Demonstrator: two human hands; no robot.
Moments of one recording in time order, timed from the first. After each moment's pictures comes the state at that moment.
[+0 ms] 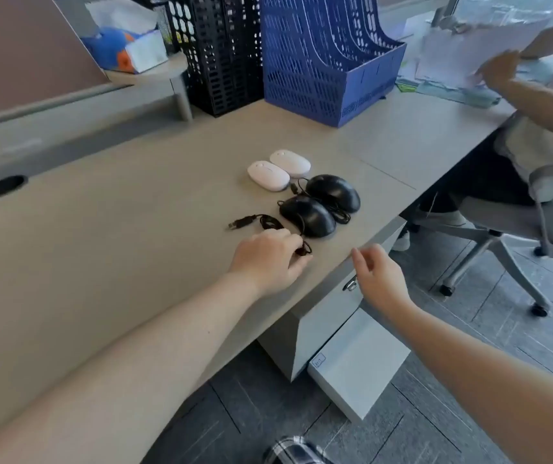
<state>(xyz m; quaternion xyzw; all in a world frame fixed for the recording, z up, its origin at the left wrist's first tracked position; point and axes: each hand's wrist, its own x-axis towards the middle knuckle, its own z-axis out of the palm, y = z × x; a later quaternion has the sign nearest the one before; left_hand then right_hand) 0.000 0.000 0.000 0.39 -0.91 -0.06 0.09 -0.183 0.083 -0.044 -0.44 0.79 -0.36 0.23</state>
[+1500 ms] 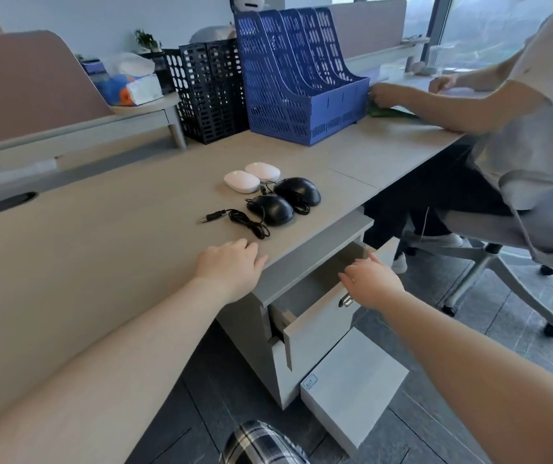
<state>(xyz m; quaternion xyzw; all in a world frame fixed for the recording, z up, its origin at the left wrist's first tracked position) -0.012 0.055 -0.018 0.48 -0.87 0.09 -0.01 -0.265 0.109 -0.098 -0.65 0.76 -0.01 0.08</state>
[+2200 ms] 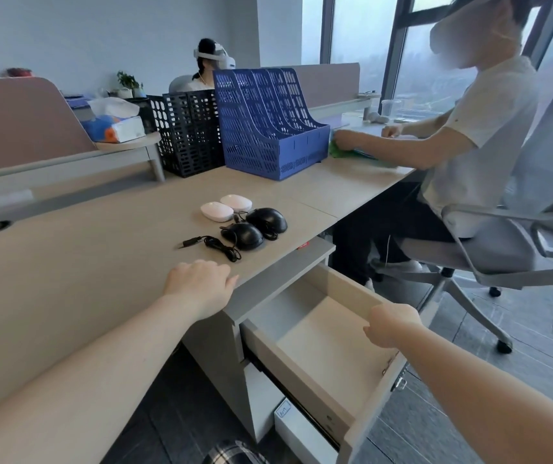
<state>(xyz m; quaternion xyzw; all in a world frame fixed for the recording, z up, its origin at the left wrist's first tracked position) -0.009 0.089 0.018 0.50 -0.86 0.10 -0.02 -0.305 0.197 -0.075 -0.54 0.82 0.17 0.06</state>
